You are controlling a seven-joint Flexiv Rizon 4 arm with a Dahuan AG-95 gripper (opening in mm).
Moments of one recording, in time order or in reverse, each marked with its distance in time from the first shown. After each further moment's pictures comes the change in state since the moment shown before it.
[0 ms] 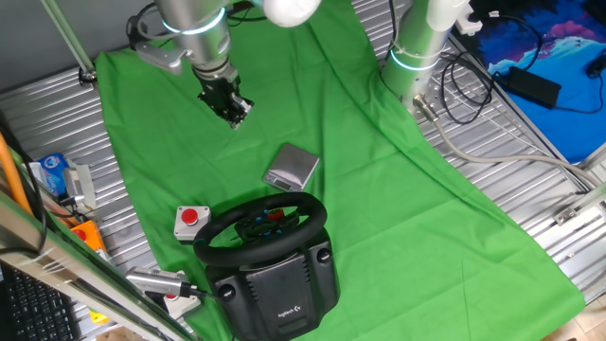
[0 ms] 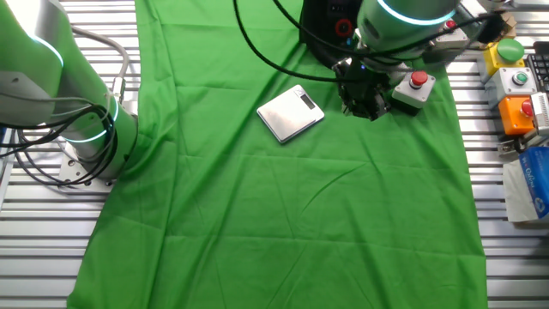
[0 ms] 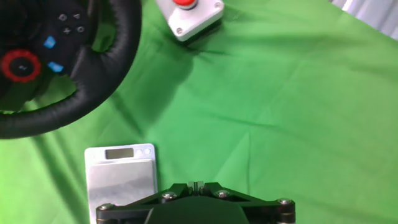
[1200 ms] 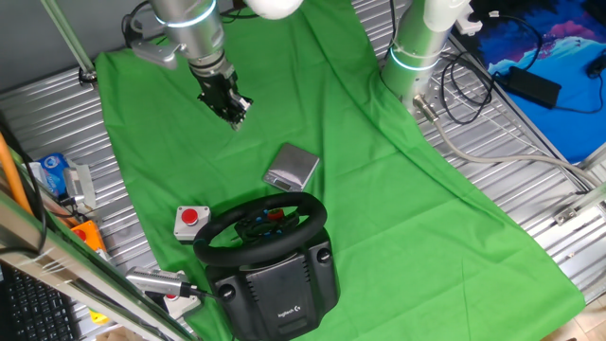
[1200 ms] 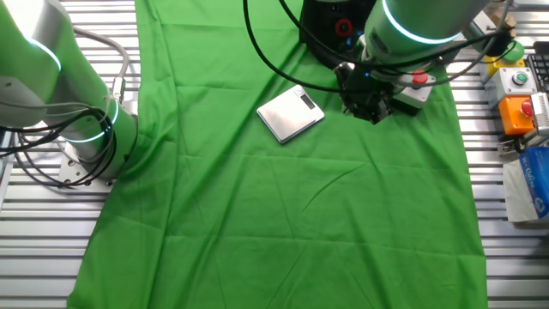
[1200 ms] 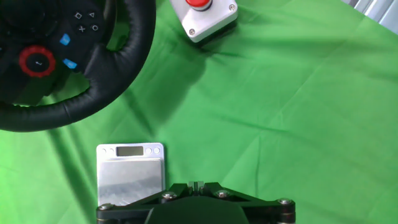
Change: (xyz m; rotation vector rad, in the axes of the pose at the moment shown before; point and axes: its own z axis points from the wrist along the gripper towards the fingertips) arm -0.001 0.005 0.003 -0.079 -0.035 -0.008
